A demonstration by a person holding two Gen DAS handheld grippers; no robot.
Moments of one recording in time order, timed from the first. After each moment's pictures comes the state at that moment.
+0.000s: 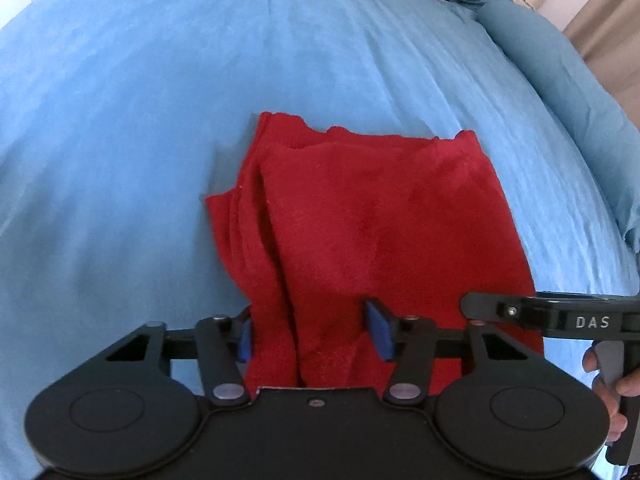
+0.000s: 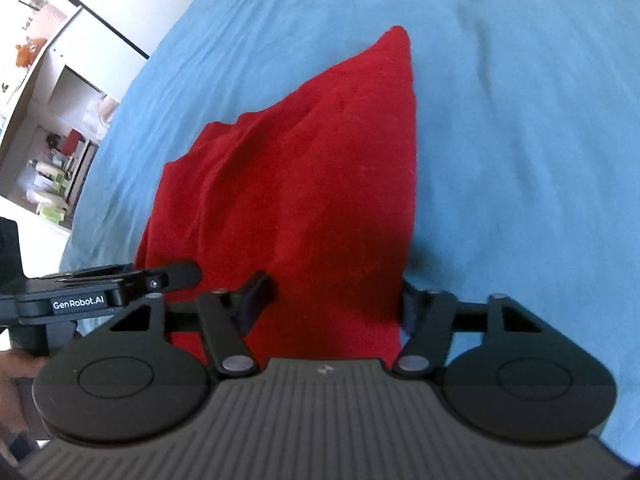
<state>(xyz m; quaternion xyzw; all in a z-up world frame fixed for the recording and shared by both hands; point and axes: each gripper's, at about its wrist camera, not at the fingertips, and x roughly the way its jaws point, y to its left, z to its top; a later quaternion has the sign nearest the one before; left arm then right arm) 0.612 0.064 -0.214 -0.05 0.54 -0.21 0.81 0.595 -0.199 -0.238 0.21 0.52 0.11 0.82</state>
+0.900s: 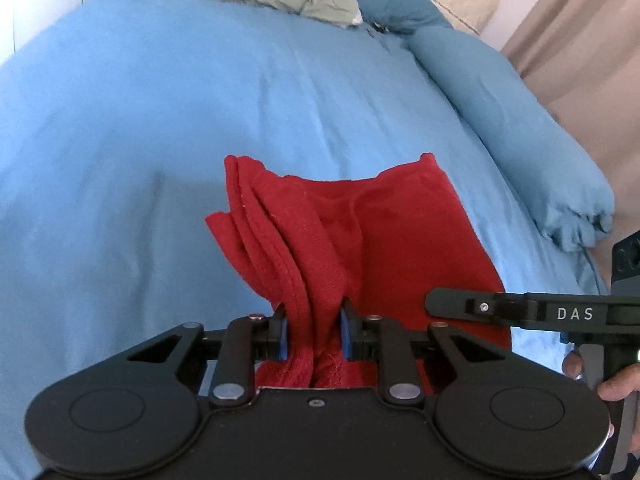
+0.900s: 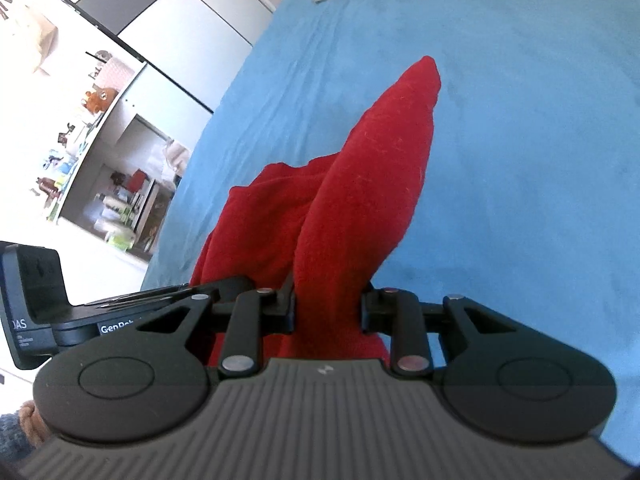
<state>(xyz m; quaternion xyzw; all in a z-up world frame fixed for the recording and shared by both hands) 0.486 -0.009 -0.121 -0.07 0.49 -0.25 0.83 0.491 -0.270 -0.137 0.27 0.45 0.15 0.84</state>
